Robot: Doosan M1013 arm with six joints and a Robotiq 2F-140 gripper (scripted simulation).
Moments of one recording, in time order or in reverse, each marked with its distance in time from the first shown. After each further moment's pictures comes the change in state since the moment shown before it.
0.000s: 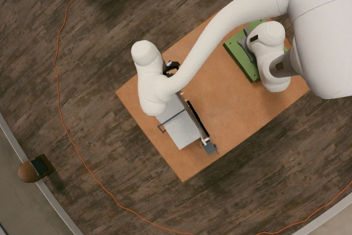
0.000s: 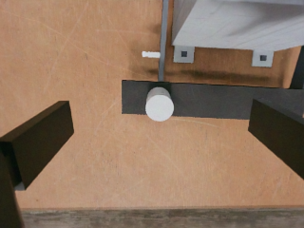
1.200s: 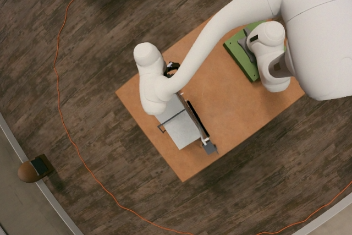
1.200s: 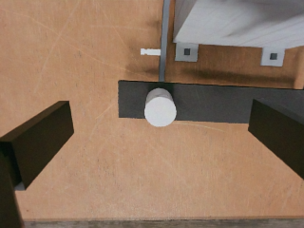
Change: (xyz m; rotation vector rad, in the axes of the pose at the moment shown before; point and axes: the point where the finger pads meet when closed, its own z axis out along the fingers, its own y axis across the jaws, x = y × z) arm -0.004 0.001 0.026 -0.001 0.004 -0.001
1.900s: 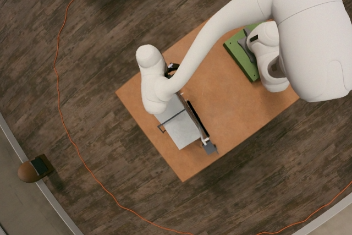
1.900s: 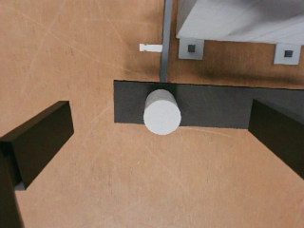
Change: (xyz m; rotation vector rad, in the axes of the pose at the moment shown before) arm -0.005 0.000 0.029 0.000 0.000 0.000
